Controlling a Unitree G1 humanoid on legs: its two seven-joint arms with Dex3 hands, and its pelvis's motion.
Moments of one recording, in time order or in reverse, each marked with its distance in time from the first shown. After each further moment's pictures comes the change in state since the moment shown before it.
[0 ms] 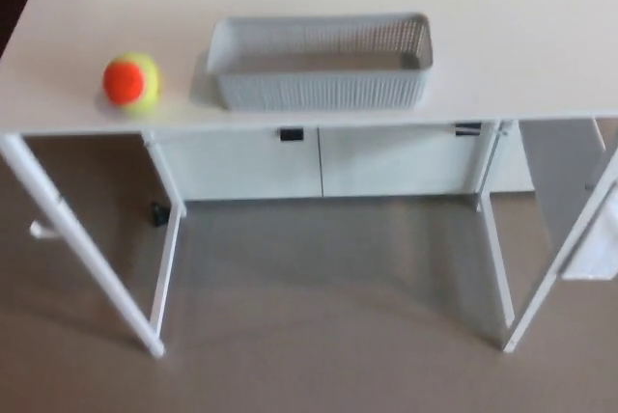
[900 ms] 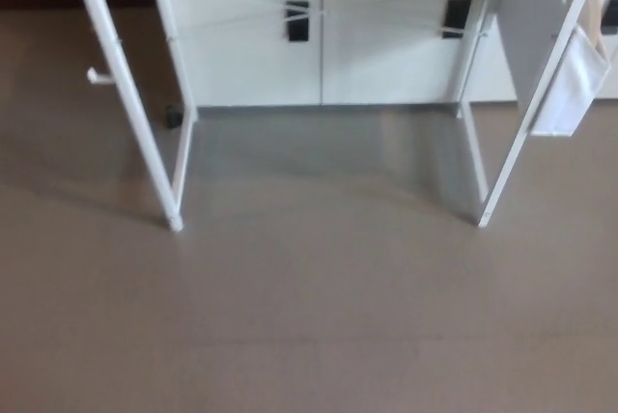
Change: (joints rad) left_arm 0.015 -0.010 0.013 -0.008 -0.002 -0.008 -0.002; right_arm 0.007 -0.010 0.030 -0.026 -0.004 0.011 -0.014
